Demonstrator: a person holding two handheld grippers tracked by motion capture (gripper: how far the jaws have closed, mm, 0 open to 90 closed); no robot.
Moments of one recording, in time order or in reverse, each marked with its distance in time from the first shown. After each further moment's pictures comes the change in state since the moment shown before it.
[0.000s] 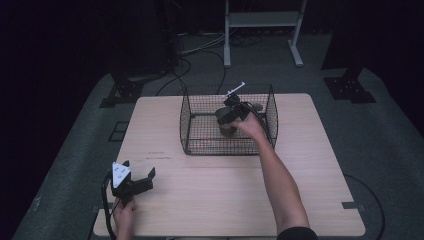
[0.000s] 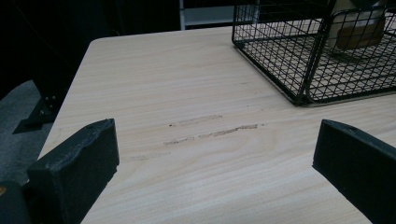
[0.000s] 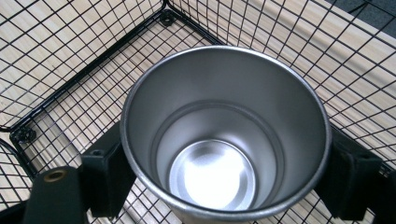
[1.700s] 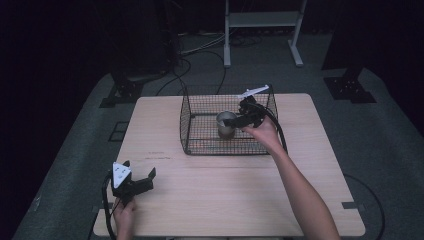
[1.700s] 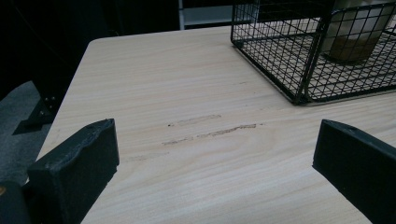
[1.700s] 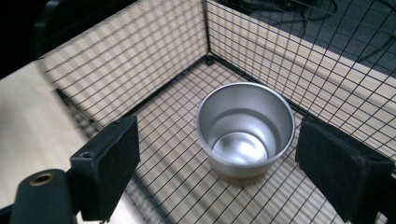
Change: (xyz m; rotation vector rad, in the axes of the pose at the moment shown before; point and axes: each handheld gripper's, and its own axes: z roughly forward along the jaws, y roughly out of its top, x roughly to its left) left arm -0.001 0.000 0.000 0.004 -0.002 0.009; right arm 0.014 -0.036 -0.080 -0.225 0.104 0.010
